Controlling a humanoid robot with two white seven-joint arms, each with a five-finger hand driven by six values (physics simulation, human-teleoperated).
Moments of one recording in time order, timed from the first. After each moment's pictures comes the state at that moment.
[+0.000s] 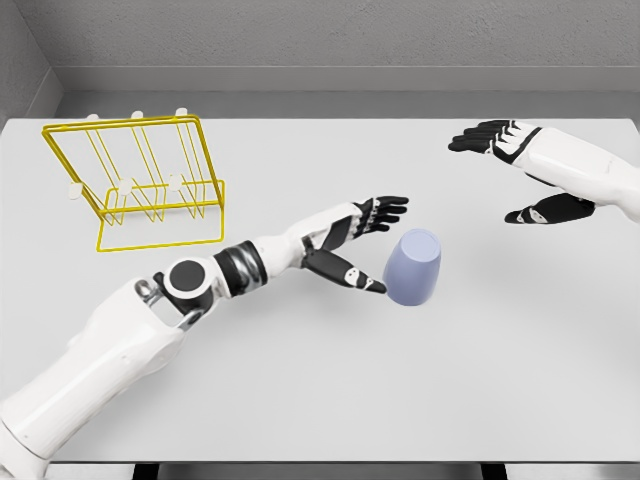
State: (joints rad) left arm -0.54 0.33 -0.85 -1.45 0.56 0.02 -0.32; right arm -0.33 -0.76 0.12 -1.63 0.12 -0.61 0.61
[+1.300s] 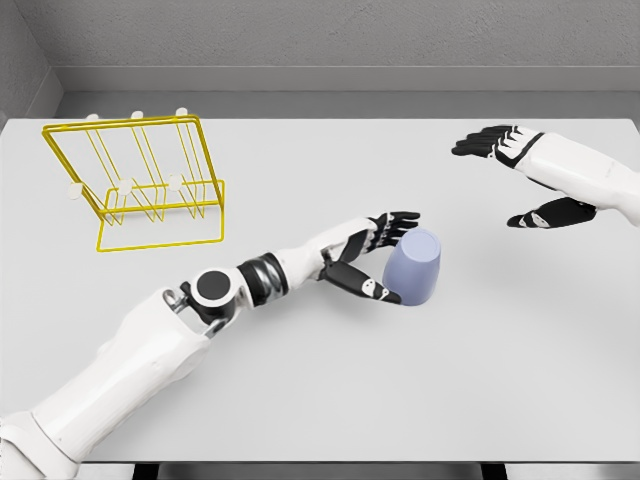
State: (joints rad) left arm -0.53 0.23 -0.86 -1.34 0.52 0.02 -0.32; right arm -0.32 -0.76 0.11 -1.62 0.13 -0.61 0.61
